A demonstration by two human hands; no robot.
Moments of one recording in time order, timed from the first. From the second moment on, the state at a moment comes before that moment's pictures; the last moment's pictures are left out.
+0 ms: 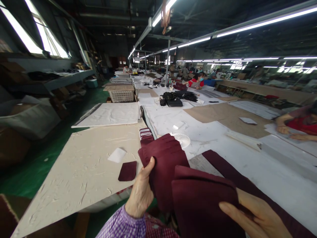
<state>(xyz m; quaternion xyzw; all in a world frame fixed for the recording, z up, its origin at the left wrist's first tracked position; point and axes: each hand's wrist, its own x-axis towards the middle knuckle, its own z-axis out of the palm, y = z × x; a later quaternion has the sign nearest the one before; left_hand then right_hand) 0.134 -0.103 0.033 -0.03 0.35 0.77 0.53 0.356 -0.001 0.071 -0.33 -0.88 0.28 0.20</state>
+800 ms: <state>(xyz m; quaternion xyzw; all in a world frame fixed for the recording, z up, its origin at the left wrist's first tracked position) 0.148 -0.106 0.043 -0.04 0.30 0.76 0.58 0.303 -0.010 0.049 -0.34 -0.78 0.45 0.26</state>
